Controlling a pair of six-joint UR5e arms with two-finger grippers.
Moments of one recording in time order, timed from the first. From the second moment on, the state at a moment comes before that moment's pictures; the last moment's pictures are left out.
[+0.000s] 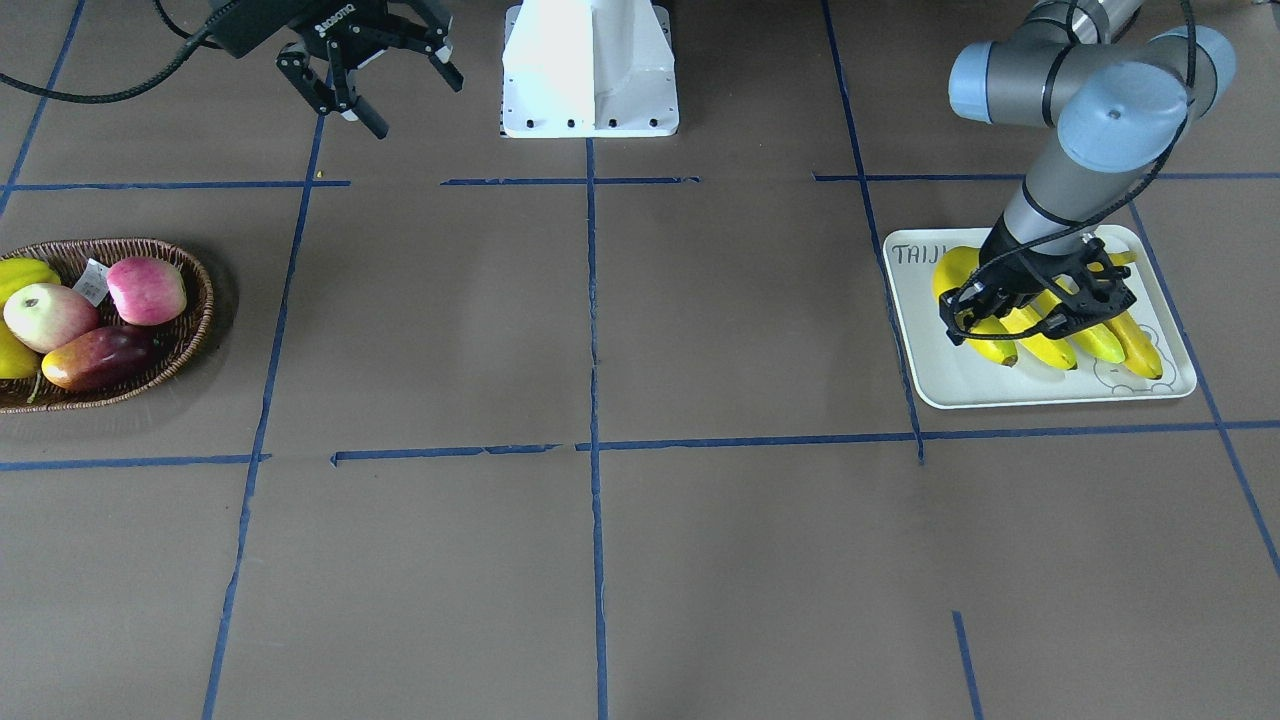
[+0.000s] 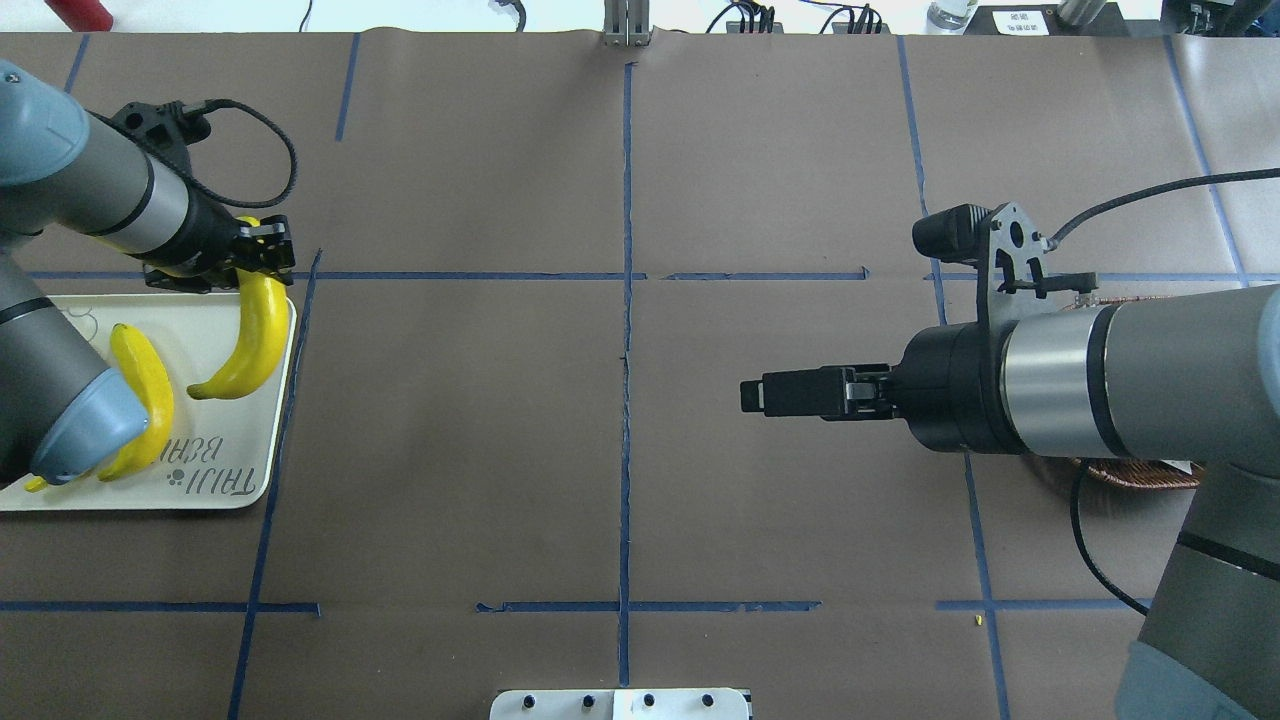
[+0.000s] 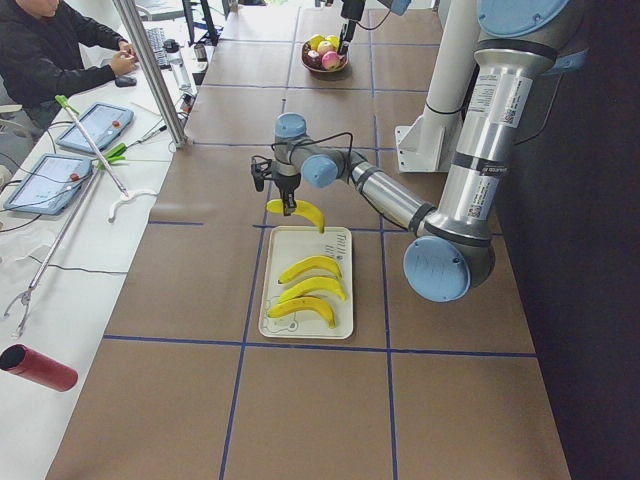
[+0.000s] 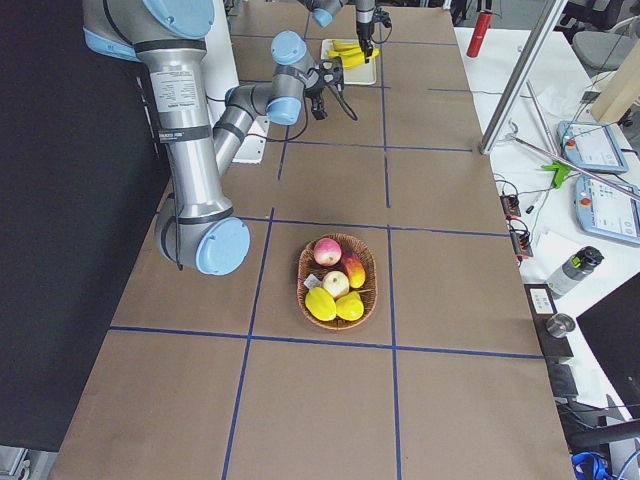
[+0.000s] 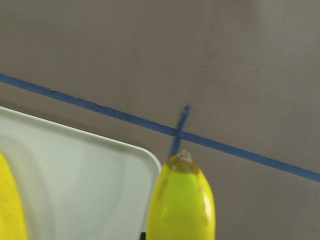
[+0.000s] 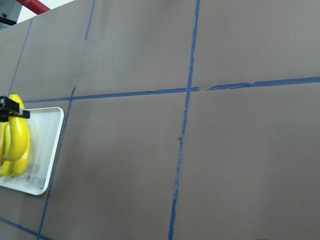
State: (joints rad) left arm -0.89 -1.79 -1.79 -1.72 -2.04 -1.24; right arm 0.62 -1.36 2.31 -1.24 1.91 1.27
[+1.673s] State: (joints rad) left arm -1.21 -1.67 -1.74 -1.79 -2.24 -0.79; right arm 1.29 -1.39 2.05 -1.81 2.26 0.25
